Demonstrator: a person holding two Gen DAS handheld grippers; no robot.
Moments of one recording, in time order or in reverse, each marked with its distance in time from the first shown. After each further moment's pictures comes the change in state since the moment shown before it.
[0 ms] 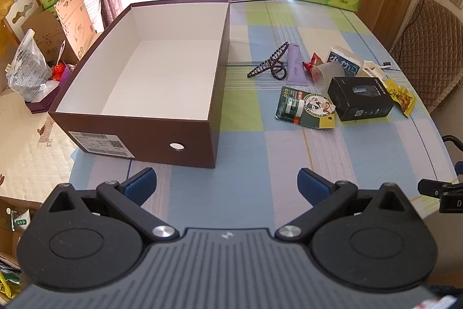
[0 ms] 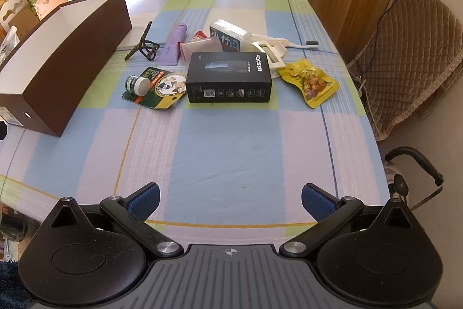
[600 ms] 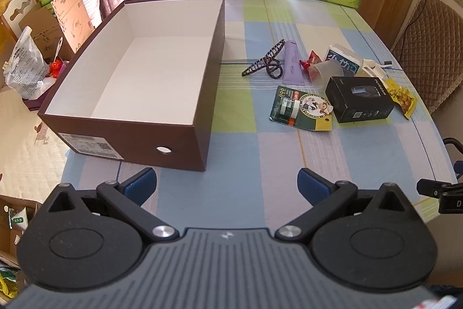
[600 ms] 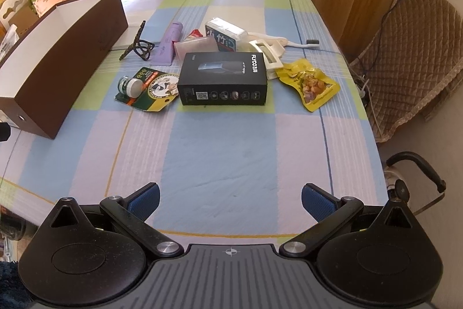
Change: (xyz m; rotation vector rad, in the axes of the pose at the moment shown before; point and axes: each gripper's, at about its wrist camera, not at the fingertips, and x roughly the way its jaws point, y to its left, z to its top) left arm 0.013 -0.014 0.011 -0.007 0.026 0.003; right arm 0.013 -0.016 0.010 -0.010 0.016 0.015
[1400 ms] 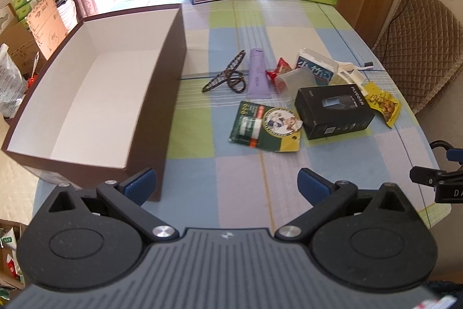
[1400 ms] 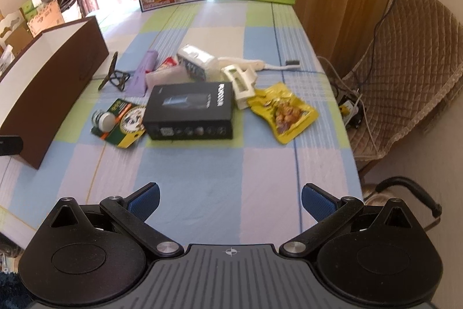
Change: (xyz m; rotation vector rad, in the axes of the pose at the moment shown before) left arm 0.029 -0.057 0.039 0.049 0.002 -0.047; right arm 0.008 -0.060 0.034 0.019 -0.079 0.021
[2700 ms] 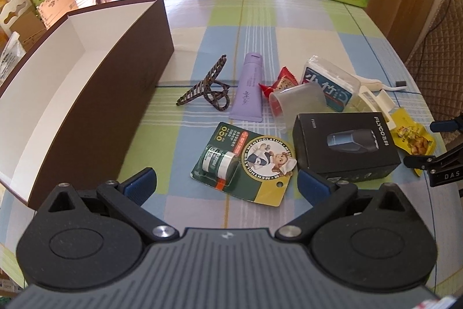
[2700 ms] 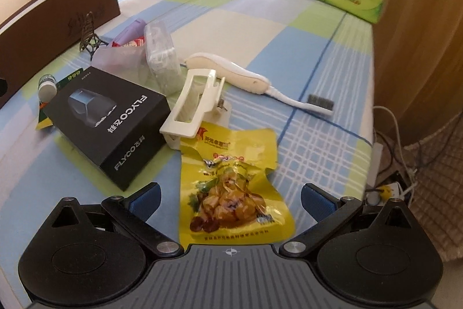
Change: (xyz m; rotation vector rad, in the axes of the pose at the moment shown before) left arm 0.094 -0.067 0.037 -0.107 0.000 0.133; right arm 0.178 -0.104 0.072 -0.440 0.029 0.259
